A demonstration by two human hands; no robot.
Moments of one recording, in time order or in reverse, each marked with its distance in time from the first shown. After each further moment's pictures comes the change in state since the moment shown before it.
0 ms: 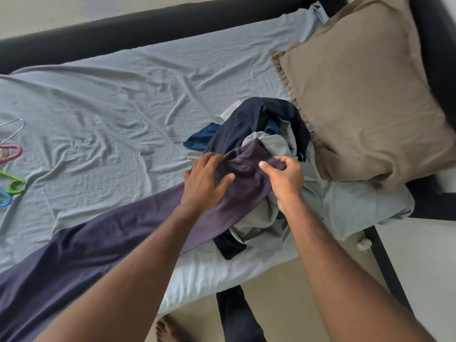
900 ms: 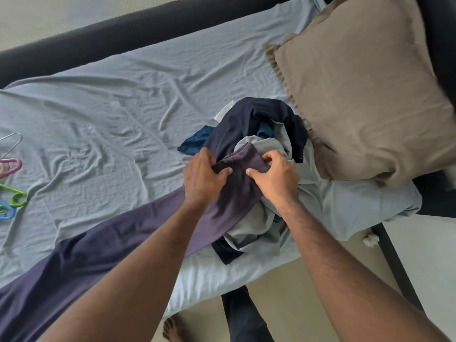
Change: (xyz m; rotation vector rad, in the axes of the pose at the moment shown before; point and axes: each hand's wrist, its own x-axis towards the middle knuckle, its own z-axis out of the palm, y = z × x) left_hand 0.044 0.045 0.001 -0.020 0.093 -0.280; right_hand 0.020 -0.017 -0.009 -0.603 -0.128 -0.237
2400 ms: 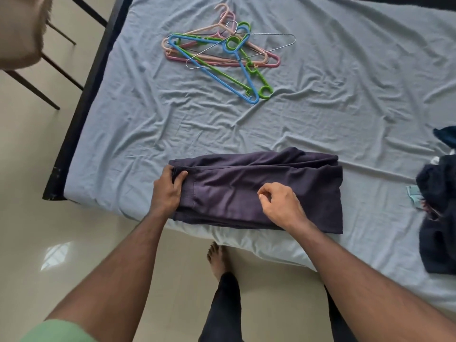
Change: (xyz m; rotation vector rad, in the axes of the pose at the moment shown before) left_hand -0.294 -0.617 -0.286 -0.390 0.373 -0.600; right_hand -0.387 -0.232 0.389 -0.246 -0.678 -0.627
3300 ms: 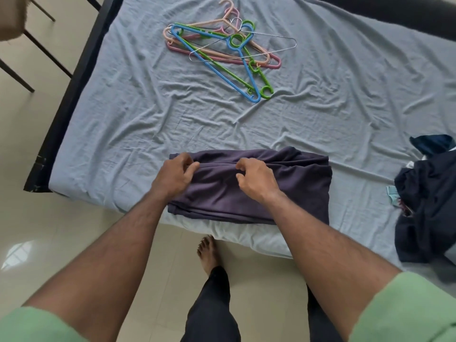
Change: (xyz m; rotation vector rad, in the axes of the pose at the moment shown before) left_hand 0.031 -0.004 -0.012 0.250 -0.229 0.149; right_hand 0.044 -0.080 0.015 -0.161 -0.024 -0.010
